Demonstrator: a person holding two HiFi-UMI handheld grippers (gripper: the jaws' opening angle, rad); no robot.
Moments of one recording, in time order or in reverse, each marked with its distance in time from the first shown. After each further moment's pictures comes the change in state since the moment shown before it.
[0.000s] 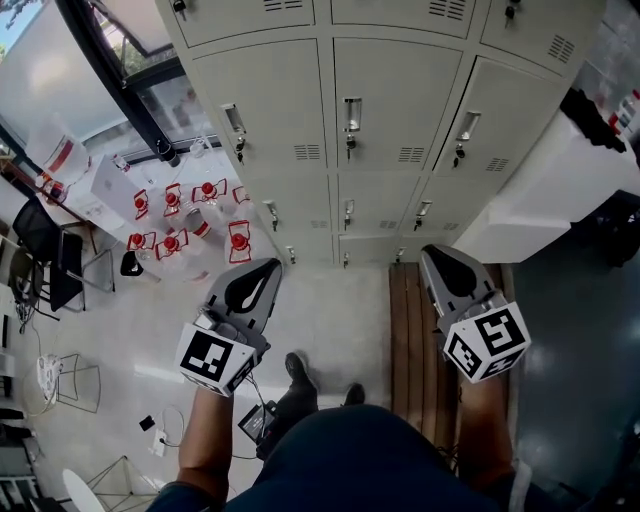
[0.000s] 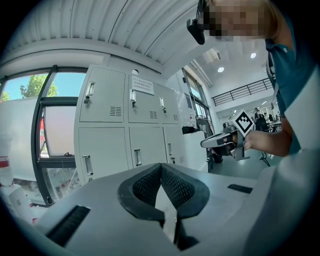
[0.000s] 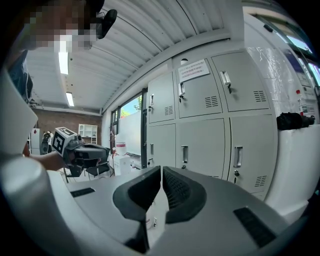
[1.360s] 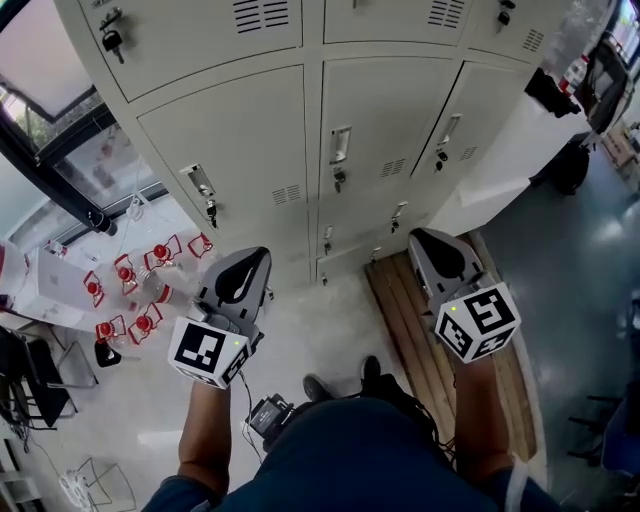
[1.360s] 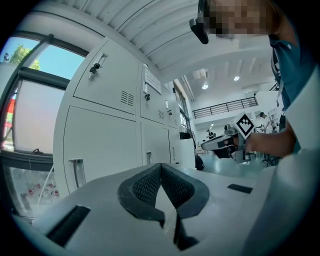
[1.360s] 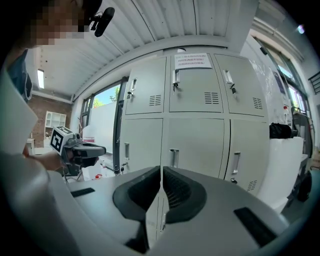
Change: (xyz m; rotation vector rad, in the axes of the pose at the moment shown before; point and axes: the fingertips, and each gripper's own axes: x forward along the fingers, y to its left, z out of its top) left arm 0.101 0.194 -0.020 -0.019 -0.068 -0.297; right arm 0.160 -0.003 0.027 0.006 0.032 -0.344
